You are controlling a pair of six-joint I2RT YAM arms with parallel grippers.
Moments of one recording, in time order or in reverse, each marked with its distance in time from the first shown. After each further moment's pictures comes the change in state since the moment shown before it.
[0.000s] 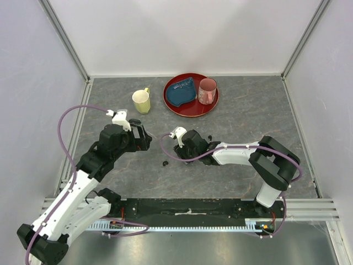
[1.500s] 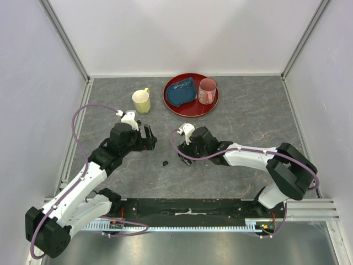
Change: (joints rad) left arm 0.000 0.118 -0.069 0.146 0.021 0.001; right arm -0.057 -0.170 -0.080 -0.004 -0.121 0.018
